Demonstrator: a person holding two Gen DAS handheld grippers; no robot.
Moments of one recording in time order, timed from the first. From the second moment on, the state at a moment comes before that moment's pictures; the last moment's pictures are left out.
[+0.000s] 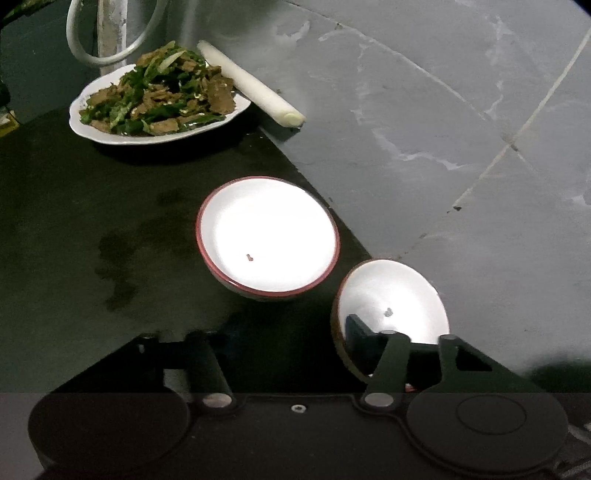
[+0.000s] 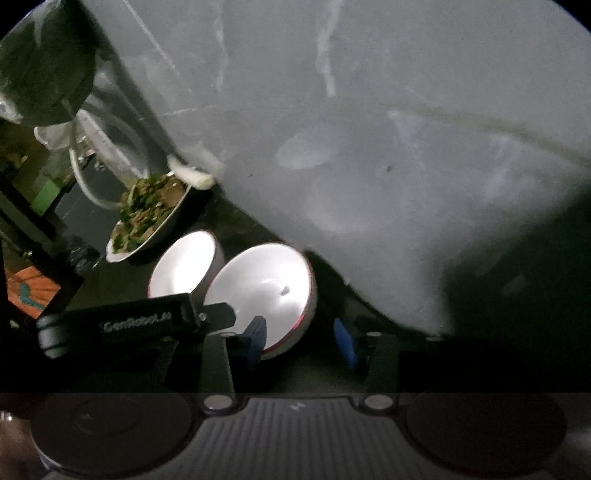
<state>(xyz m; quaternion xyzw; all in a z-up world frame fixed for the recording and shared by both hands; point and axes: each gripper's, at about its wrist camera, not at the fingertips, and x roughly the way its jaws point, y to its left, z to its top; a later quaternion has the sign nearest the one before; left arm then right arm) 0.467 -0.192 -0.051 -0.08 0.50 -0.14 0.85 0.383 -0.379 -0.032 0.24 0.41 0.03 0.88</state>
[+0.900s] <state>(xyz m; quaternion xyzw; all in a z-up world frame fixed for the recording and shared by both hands) 0.411 -0.186 -0.013 -0.13 0.43 -0.19 0.87 0.351 -0.382 -0.015 0.22 0.38 0.08 0.89</state>
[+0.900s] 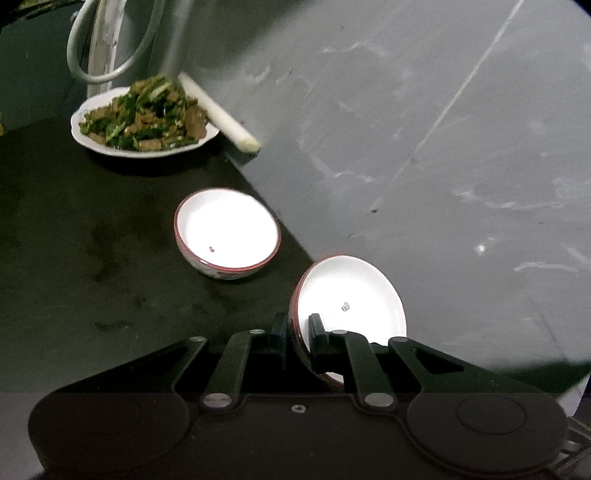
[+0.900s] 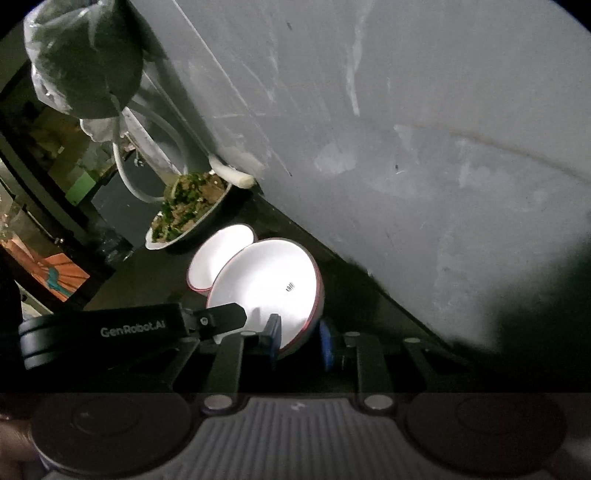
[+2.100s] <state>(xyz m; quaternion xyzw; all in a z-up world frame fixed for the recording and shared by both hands) 0.268 -0.164 -0.005 -0.10 0.45 -0.27 0.84 0.199 -0.369 0.019 0.18 0.41 0.07 0.89</state>
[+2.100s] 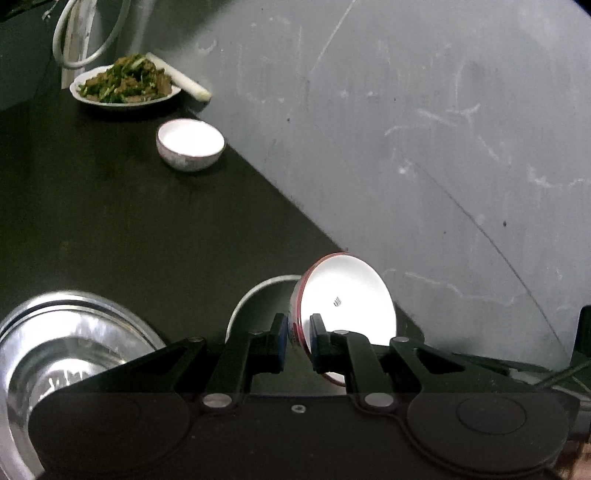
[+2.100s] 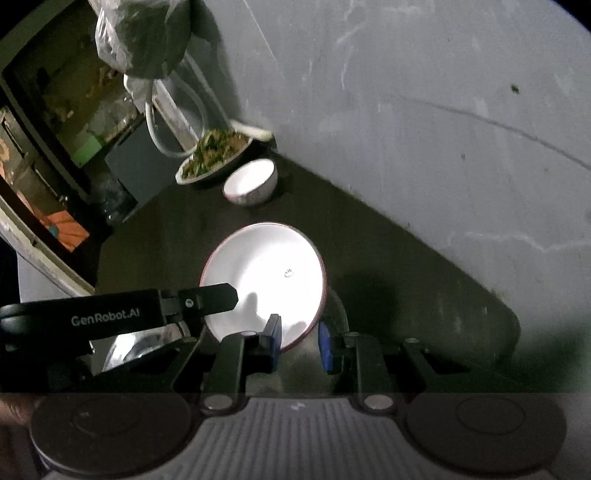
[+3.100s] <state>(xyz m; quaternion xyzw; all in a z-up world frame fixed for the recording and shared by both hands) 0.271 -0.164 -0.022 -0.10 0.52 -0.21 0.82 0.215 -0.362 0.005 0.16 0.48 0.11 0.86</state>
